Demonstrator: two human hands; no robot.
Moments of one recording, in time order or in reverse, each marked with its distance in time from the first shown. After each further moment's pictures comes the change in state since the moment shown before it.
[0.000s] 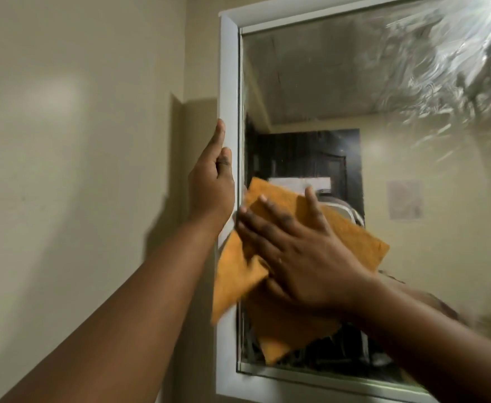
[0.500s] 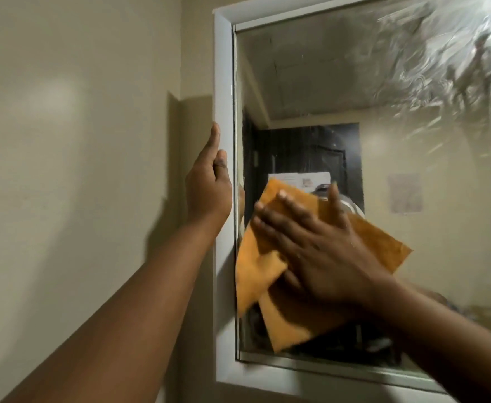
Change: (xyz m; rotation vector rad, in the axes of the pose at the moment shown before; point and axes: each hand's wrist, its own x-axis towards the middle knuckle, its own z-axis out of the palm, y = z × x) left_hand -0.012 0.007 -0.002 0.108 -0.010 -0.020; right_hand -0.024 0.010 0.004 -0.009 0.101 0.063
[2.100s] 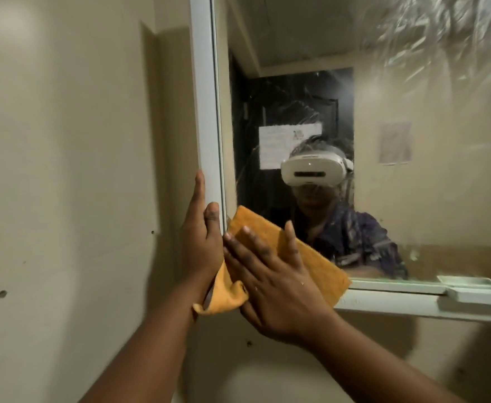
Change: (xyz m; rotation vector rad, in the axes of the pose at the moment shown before) left_hand -0.144 -0.049 -0.012 -0.027 -0.107 -0.083; right_hand -0.073 -0.122 0.014 0.236 -0.277 0.134
